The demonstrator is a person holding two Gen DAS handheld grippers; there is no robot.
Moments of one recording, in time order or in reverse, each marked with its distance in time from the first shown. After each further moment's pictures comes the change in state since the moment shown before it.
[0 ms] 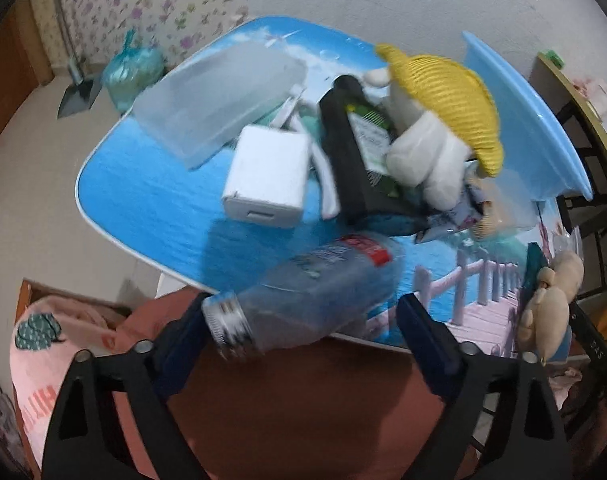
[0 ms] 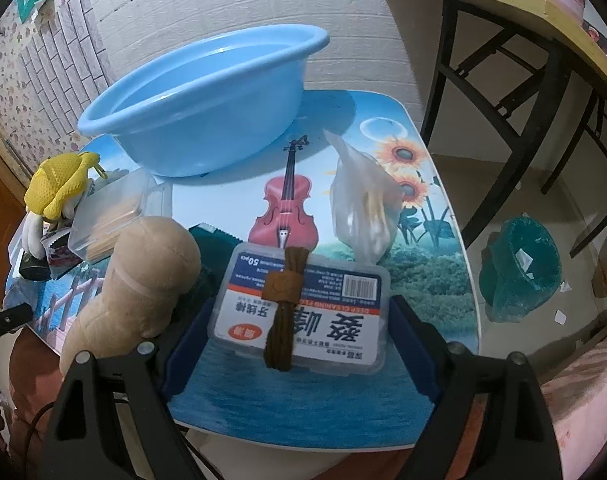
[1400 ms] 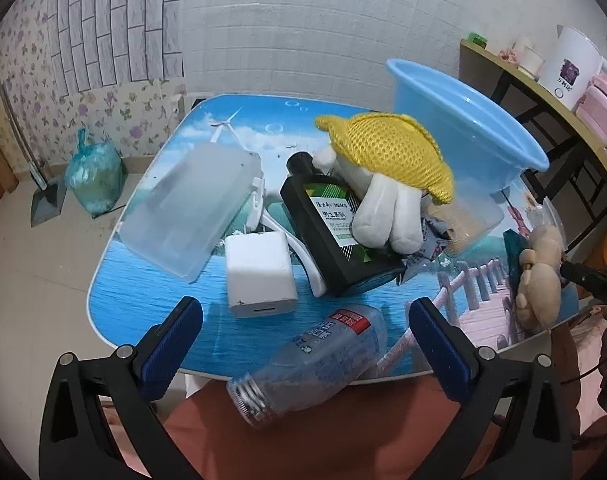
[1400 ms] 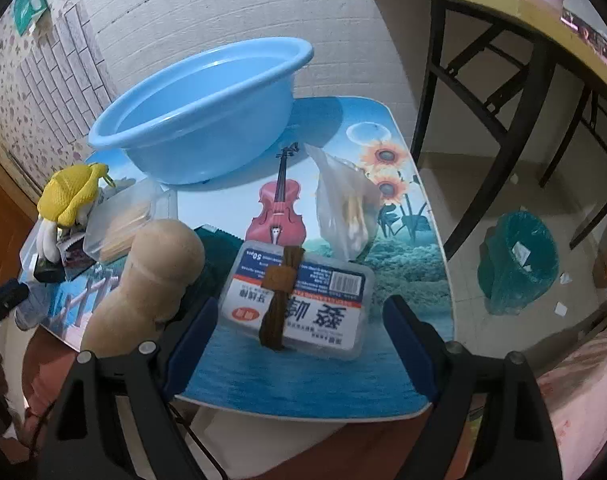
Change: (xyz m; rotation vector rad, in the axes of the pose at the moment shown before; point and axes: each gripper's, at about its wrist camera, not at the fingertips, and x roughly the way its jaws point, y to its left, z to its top) left arm -0.024 -0.006 0.018 0.317 -0.206 -0.069; right arm -0.019 -0.010 -0.001 0.042 0.000 0.014
